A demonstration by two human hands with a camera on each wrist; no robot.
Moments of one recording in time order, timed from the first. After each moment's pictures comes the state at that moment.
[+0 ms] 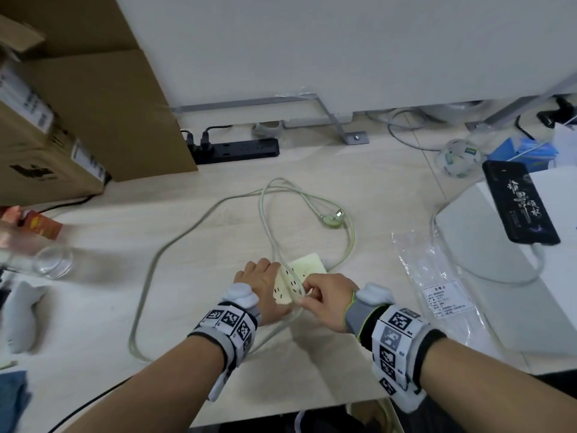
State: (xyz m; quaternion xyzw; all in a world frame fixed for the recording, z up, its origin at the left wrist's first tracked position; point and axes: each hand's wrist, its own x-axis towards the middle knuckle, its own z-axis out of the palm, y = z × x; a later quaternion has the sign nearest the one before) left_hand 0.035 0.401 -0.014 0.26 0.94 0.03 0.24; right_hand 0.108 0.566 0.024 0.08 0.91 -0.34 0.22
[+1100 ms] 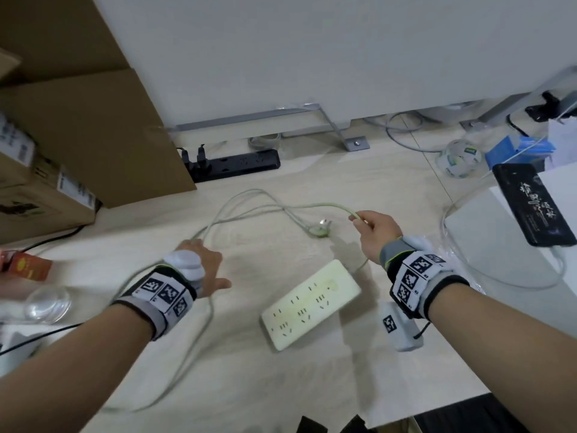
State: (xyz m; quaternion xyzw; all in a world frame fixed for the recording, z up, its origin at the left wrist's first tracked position) left_hand -0.101 0.329 0.057 0.31 0.87 -0.27 0.27; right_hand 0.009 0.630 0.029 0.36 0.83 -0.42 0.02
